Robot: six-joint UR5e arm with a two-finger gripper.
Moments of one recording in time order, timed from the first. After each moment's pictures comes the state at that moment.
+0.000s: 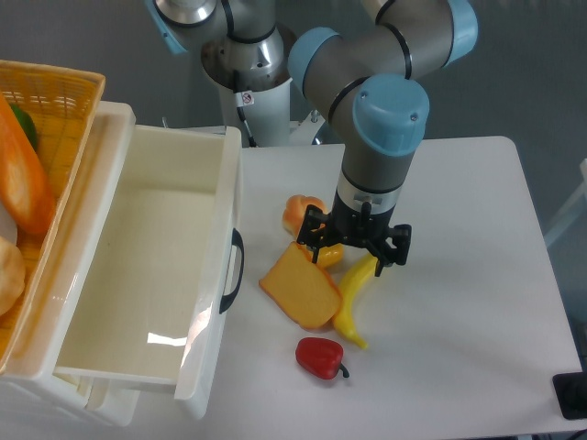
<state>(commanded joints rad) 2.55 -1.91 -1.46 -1.25 1.45 0.73</state>
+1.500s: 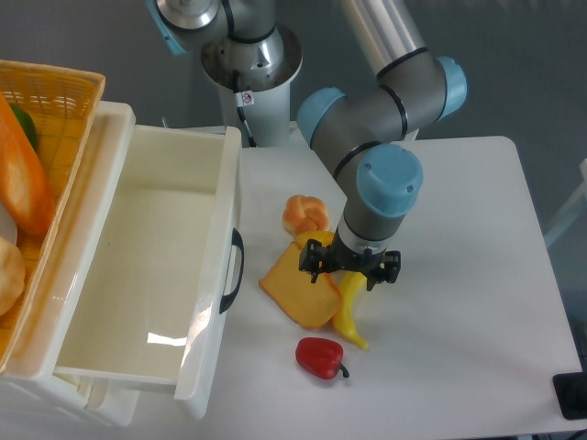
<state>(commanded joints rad) 2.54 -2.03 -1.57 -1.16 1.45 0.54</state>
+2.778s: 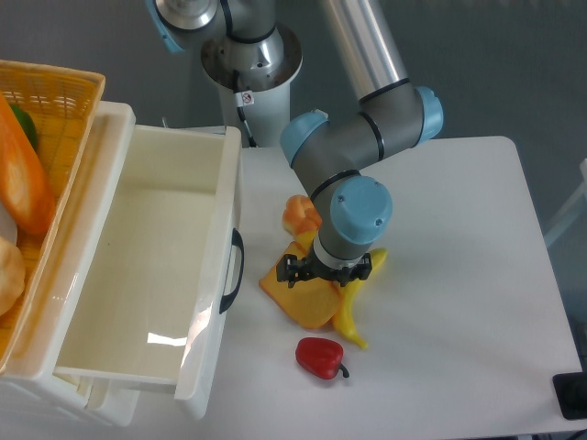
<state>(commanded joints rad) 2.50 -2.05 -1.63 -1.16 1.53 0.41</state>
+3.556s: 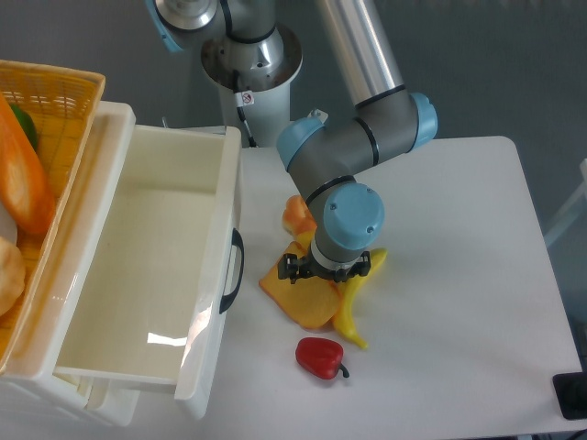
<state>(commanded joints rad) 2.49 -2.06 -1.64 -1.16 1.52 0.41</state>
